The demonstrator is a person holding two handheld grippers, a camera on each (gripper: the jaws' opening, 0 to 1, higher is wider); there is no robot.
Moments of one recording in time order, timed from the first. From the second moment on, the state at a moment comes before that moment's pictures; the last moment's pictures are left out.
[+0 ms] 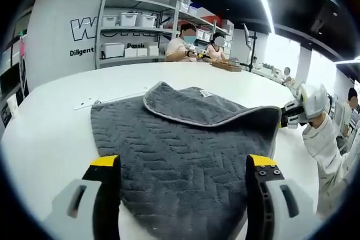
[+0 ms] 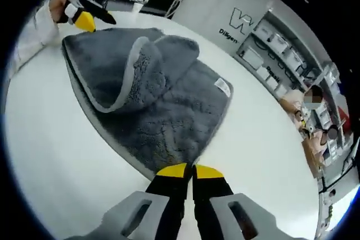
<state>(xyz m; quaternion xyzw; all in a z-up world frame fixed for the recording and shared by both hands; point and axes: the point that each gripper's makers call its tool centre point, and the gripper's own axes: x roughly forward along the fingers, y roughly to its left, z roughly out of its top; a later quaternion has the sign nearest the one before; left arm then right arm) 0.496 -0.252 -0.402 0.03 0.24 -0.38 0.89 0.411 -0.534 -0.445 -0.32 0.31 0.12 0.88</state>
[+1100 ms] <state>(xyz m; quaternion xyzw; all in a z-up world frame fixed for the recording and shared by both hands) 0.493 -0.254 -0.405 0.04 0.24 -0.38 0.89 0.408 -0.583 -0.418 -0.17 0.28 0.07 0.94</state>
